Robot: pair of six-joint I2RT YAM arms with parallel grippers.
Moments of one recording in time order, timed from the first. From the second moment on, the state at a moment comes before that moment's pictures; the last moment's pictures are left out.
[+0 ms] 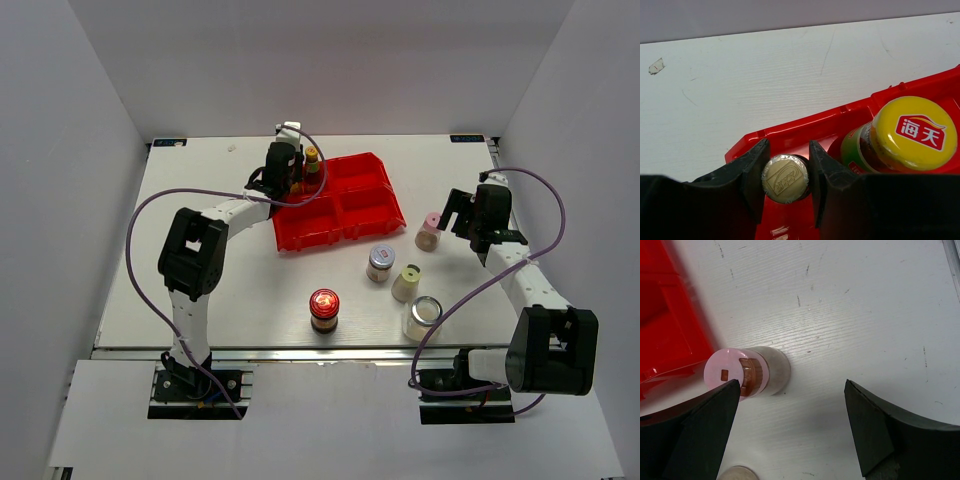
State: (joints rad) left arm -0.45 2.04 1.46 0.26 -0.32 -0.09; right arm 0.00 1.28 0.82 -0.19 0.07 0.22
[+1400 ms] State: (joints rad) left arm -0.45 1.72 1.35 0.01 -0.21 -0.09; right arm 0.14 1.05 0.80 -0.17 -0.25 0.12
